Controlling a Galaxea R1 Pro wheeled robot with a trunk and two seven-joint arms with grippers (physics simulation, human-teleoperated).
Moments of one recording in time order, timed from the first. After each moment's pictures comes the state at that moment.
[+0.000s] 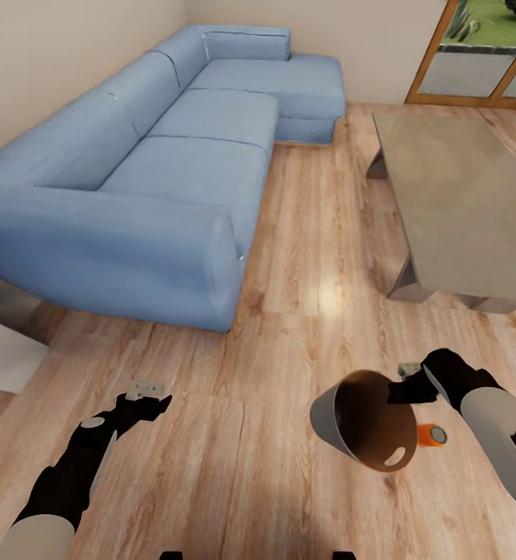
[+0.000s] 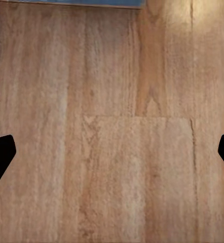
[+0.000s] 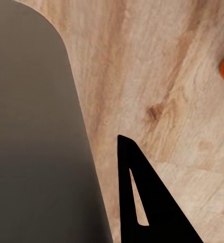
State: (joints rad) left arm -0.52 0.08 0.18 -0.96 -0.20 0.29 -0.34; right arm -1.08 -0.31 0.04 -0.25 0.29 0.79 0.54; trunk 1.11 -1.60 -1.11
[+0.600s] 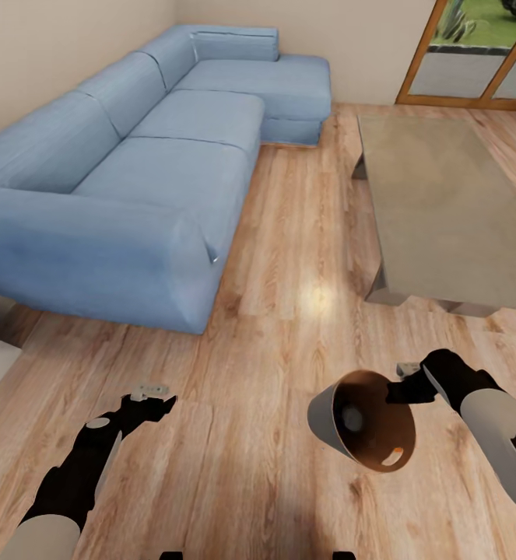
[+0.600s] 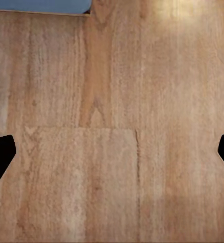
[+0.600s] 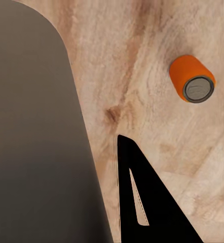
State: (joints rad) left arm -0.52 0.06 0.18 -0.96 -0.20 0.29 -0.34; right arm -1.07 -0.31 0.04 -0.27 0.29 0.79 0.56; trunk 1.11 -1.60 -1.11
